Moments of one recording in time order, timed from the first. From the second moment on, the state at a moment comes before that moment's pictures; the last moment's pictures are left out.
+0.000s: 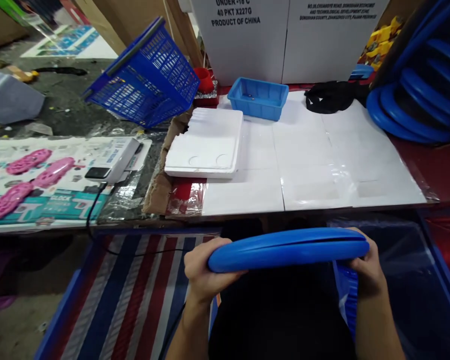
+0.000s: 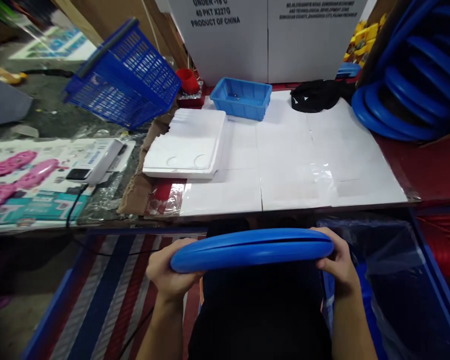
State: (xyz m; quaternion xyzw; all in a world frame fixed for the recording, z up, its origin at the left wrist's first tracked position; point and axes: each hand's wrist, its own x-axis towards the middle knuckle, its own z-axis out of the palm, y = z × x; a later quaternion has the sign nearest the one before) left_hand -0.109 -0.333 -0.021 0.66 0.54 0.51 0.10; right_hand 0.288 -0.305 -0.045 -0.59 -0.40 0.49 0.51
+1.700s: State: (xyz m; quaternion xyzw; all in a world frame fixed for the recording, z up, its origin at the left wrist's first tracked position) left_hand -0.113 -0.322 0.036 0.73 0.38 0.57 -0.02; right_hand 0.244 -0.262 0.074 -0.25 -0.93 0.12 0.24
